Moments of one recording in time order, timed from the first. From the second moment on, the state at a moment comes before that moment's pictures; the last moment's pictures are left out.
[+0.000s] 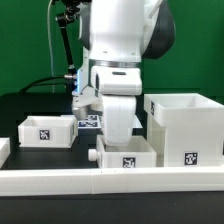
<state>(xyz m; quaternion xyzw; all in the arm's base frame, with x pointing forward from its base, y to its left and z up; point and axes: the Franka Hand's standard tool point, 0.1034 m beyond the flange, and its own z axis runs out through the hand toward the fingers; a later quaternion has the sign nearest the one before) 0.547 -0.013 0.009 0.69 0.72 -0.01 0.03</state>
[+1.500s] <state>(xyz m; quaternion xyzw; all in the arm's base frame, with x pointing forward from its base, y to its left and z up) 0.547 -0.017 0.010 0.72 0.70 -0.03 0.02</state>
